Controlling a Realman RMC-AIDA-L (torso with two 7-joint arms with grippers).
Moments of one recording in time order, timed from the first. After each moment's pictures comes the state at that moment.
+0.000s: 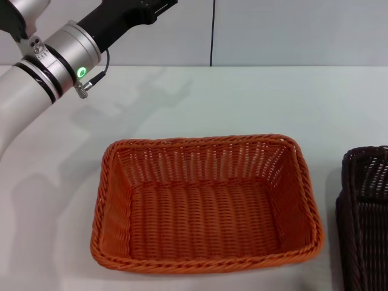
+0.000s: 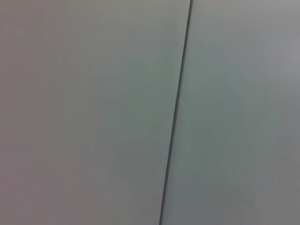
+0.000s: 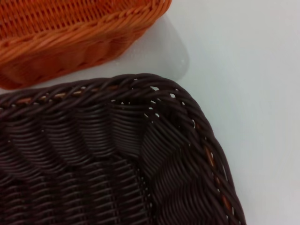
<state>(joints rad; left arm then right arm) -0.75 -2.07 1.14 0.40 0.79 0.95 -0.92 0.72 1.87 -0.69 -0.91 -2.74 -1.59 1.45</state>
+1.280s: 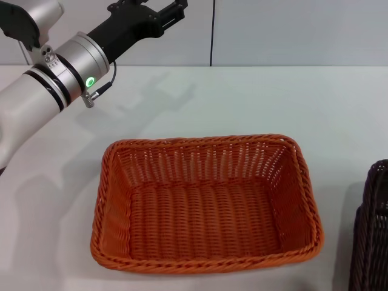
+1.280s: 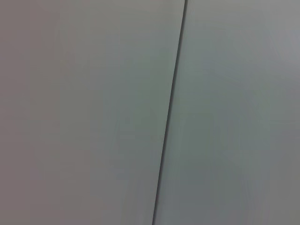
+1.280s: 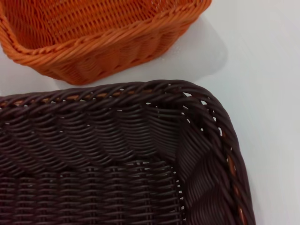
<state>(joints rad) -0.78 -2.07 1.15 0.34 0.79 0.94 -0.90 0.65 1.81 -0.61 -0.93 -2.71 -1.79 1.41</state>
